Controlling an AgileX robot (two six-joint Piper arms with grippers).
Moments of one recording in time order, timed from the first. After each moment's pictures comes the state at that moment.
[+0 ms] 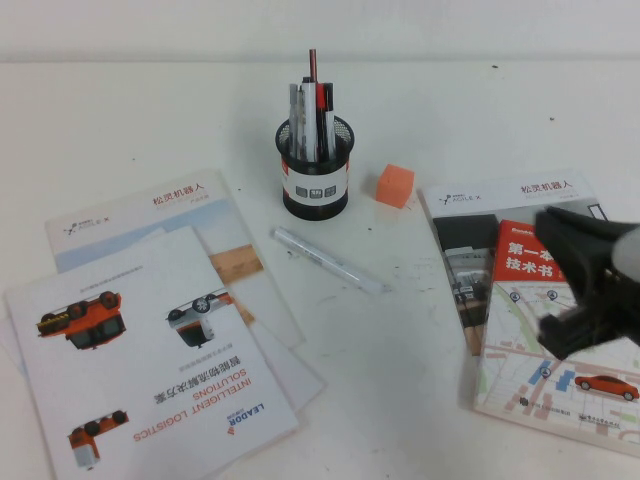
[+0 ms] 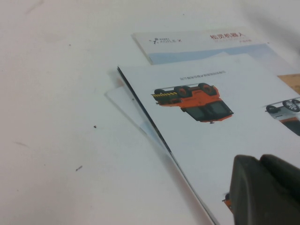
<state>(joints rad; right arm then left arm) 0.59 0.98 -0.47 0.25 -0.29 -0.28 -0.06 -0.01 0.02 -0.03 0.39 -0.13</state>
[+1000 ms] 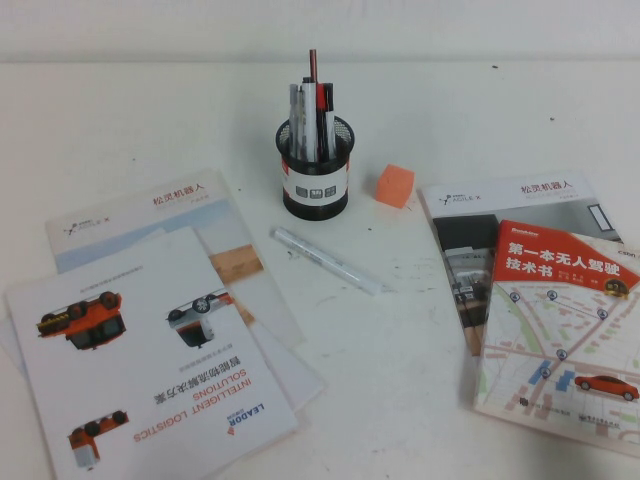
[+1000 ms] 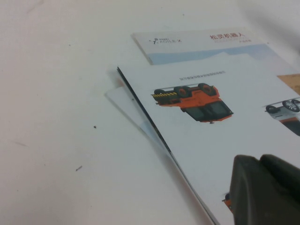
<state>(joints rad) 0.12 0.21 0.02 0.31 -0.12 -0.28 -0.06 -0.01 0.02 -0.03 0.39 -0.13</state>
